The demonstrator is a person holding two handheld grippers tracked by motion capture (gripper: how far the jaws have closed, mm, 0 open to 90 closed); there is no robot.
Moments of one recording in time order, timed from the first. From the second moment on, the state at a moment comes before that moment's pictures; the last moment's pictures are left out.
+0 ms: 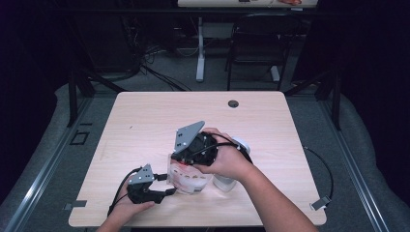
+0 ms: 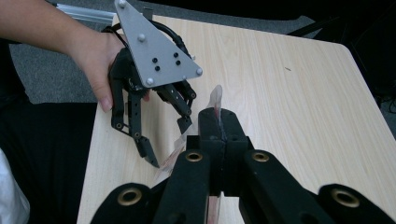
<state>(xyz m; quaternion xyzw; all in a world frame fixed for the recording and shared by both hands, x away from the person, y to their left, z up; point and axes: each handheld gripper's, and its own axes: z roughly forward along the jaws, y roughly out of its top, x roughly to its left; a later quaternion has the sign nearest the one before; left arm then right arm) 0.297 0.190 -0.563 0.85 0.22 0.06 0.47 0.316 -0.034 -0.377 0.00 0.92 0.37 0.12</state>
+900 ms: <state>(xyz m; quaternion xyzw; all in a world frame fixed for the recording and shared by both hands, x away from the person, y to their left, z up) 0.302 0.169 -0.572 0.84 0.19 0.03 0.50 0.312 -0.031 -0.379 -0.01 0.92 0.38 0.12</state>
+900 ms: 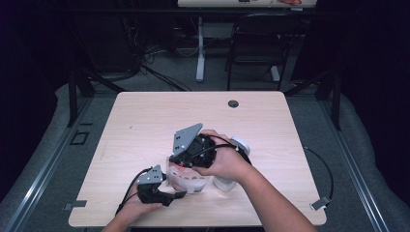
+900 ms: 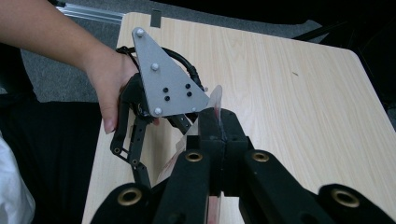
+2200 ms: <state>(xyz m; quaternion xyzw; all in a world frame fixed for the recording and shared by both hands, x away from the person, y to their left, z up) 0.294 0.176 -0.545 0.89 0.15 0.05 0.43 0.312 -0.042 -0.372 -0.01 0.92 0.37 0.10</state>
